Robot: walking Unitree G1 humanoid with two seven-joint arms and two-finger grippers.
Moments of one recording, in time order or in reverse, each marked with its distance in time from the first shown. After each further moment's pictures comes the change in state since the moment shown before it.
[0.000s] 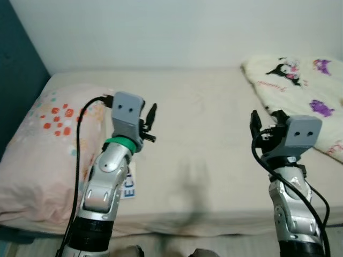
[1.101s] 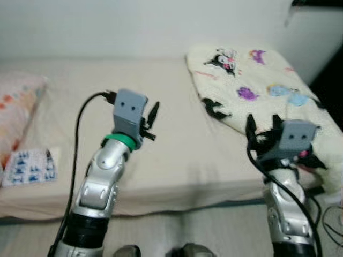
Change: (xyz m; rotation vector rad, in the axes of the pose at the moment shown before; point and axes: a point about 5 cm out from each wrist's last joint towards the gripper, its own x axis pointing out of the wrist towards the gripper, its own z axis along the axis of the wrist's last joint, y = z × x) left arm -0.002 0.009 -0.002 0.030 0.008 0.026; right arm -0.003 0.013 -0.005 0.020 0.018 0.041
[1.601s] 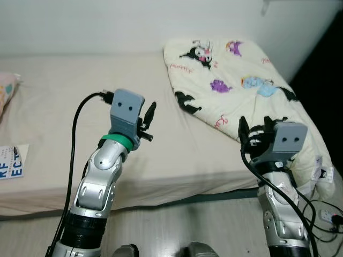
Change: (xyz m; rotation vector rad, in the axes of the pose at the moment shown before) left arm -0.001 -0.001 -0.002 0.002 0.008 -0.008; right arm -0.004 0.001 -0.004 0.003 0.015 0.001
